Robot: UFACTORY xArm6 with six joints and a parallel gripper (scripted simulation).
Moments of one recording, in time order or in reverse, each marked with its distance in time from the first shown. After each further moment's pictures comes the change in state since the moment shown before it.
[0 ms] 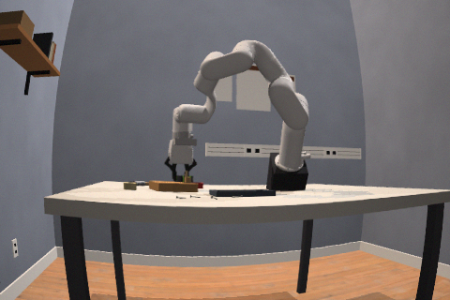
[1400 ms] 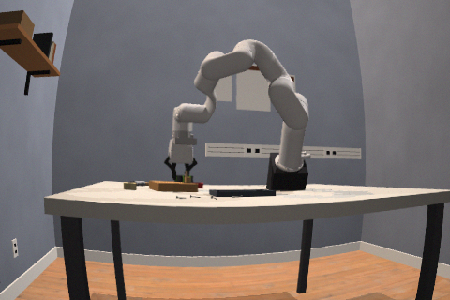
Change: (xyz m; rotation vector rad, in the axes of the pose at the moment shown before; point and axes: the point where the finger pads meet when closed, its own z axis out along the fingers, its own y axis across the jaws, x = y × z) arm 0.000 0.000 -0.002 0.000 0.000 0.000
